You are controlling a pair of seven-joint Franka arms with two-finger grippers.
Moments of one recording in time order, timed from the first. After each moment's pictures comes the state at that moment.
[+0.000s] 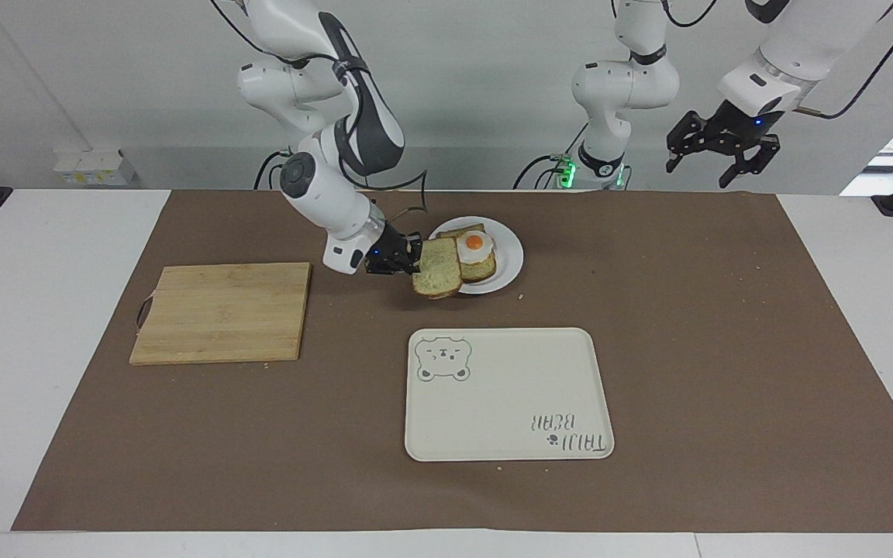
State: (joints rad) left arm -0.10 -0.20 0.03 -1.75 -0.08 1.53 0.23; right arm 0.30 0.10 0.12 -2.15 0.60 2.21 -0.22
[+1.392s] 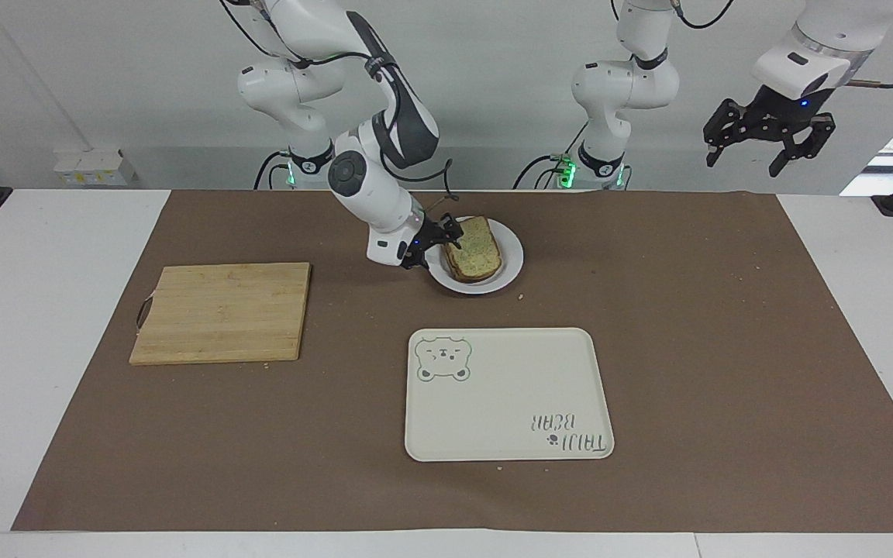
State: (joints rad) left arm -0.10 -0.09 0.04 -1.51 0.00 1.39 0.23; right arm 0.35 0.11 0.10 -2.07 0.59 2.10 -0.21
